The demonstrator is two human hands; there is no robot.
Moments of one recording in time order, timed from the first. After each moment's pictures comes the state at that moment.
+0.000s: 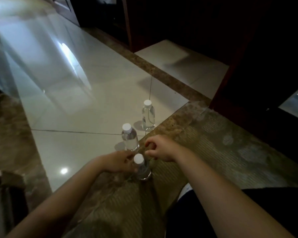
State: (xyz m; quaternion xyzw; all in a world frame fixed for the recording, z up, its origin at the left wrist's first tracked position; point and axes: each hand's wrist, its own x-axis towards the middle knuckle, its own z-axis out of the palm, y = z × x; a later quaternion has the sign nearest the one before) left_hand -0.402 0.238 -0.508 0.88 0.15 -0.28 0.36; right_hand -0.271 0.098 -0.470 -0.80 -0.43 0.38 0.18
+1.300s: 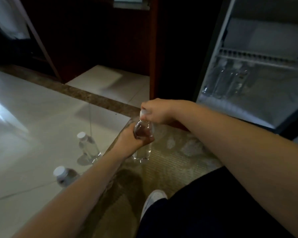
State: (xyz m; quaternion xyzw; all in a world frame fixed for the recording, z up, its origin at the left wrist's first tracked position) left_hand -0.213 0.106 -0.452 0.85 0.08 0.01 0.51; right_hand -0.149 -0.012 -0.331 -0.89 -0.40 0.20 0.07
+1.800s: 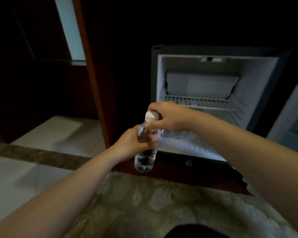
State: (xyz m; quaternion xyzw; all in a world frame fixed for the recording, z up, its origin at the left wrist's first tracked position) left_hand -0.068 -0.007 -0.337 0.88 -0.14 0.00 0.46; right_hand -0.041 -0.165 -0.260 -0.93 -0.33 0.00 0.18
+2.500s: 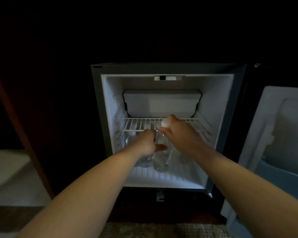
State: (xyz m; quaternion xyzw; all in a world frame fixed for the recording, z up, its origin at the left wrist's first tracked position) left_hand 0.095 -0.179 -0.331 0.95 -0.19 -0.04 0.24; right_hand 0.068 -0.310 -0.318 -0.95 -0.09 -0.22 0.19
